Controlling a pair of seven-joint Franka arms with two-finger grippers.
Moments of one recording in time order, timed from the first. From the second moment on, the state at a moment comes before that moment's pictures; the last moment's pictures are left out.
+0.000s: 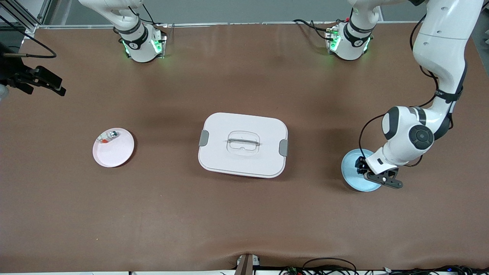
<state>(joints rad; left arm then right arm) 0.11 0.53 -0.17 -1.90 0.14 2.54 0.20 -0.04 -0.11 0.02 -1.67 0.03 1.55 0.06</state>
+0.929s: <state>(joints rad) 0.10 0.34 -0.29 -1.68 -0.06 2.04 -0.10 -0.06 -0.11 0.00 -1.66 0.03 1.55 0.07</state>
